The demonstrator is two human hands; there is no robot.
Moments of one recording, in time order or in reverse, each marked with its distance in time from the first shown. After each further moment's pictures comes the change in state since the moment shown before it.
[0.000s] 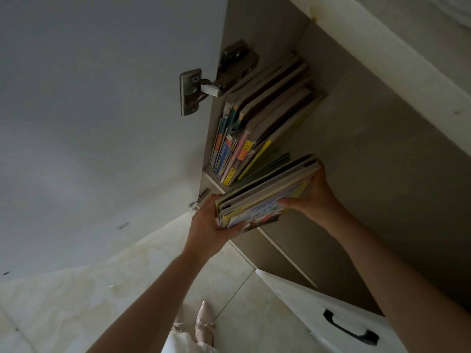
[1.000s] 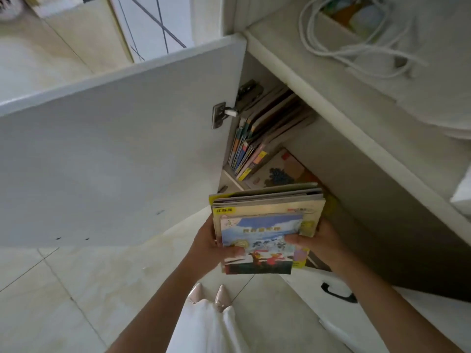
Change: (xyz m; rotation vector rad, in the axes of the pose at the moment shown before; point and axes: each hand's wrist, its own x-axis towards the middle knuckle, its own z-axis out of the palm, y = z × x) left_hand -0.090 0.056 -0.059 -0.363 -0.227 -0.219; right_hand -0.115 0.005 0.011 0.174 -0.076 0.181
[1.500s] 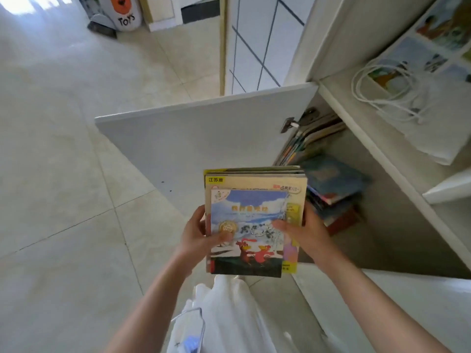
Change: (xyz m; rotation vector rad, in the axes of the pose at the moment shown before) left_hand -0.190 0.096 -0.032 -0.129 0.475 -0.172; right_hand -0.134 -0.106 0.088 0.010 -0.250 -0.186
